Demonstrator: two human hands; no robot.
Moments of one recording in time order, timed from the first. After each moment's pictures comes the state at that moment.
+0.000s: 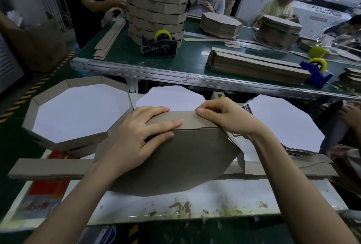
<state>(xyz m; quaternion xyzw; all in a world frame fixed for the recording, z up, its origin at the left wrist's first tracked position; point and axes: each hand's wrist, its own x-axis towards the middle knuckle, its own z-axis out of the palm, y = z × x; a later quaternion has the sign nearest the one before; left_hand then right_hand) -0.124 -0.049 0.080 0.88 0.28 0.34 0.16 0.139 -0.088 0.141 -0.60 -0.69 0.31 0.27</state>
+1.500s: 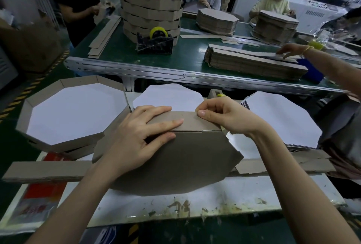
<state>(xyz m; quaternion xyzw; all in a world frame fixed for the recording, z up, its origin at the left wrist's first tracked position) -0.116 -0.052 0.087 0.88 0.27 0.34 0.18 0.141 -0.094 0.145 -0.58 -0.68 0.35 0.27</state>
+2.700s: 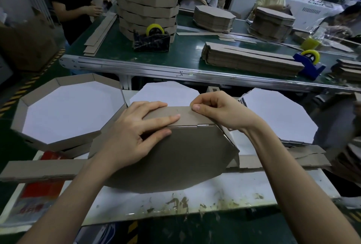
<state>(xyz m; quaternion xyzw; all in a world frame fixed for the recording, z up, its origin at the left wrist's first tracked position) -0.116 -0.045 0.079 0.89 0.25 0.35 0.16 0.133 -0.094 0.148 -0.59 -0.68 0.32 0.28</state>
